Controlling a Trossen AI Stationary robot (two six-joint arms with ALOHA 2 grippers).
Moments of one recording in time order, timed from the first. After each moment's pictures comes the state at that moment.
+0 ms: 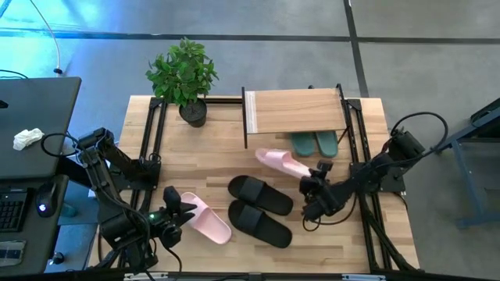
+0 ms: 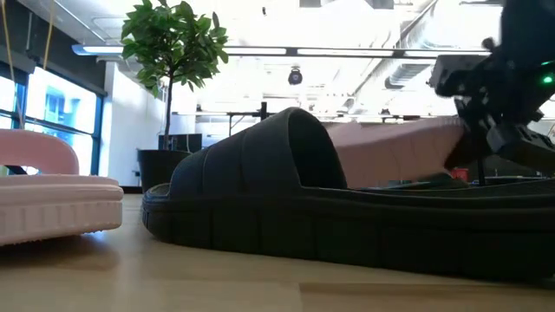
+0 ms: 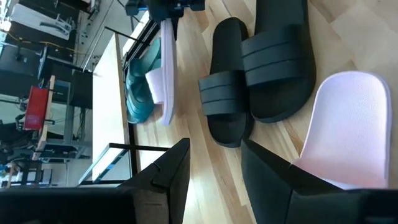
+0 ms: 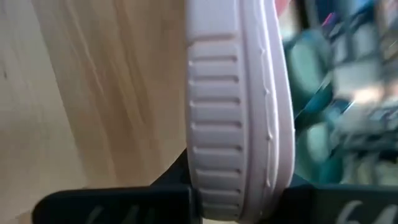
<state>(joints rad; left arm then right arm) -0.94 1.55 1.42 -1.31 -0.99 -0.37 0.55 1.64 0.84 -0.99 0.81 0.80</state>
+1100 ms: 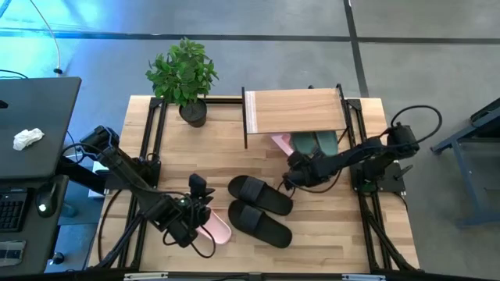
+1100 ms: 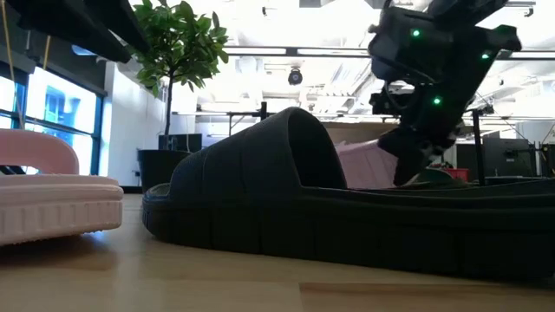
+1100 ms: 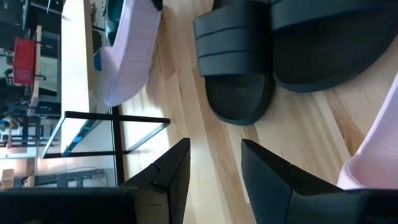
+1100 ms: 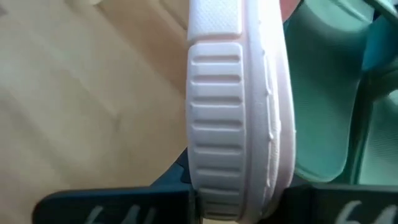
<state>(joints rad) -0.65 1.55 1.10 -0.93 -0.91 -0.18 0.18 1.64 0.84 -0.65 0.68 0.87</state>
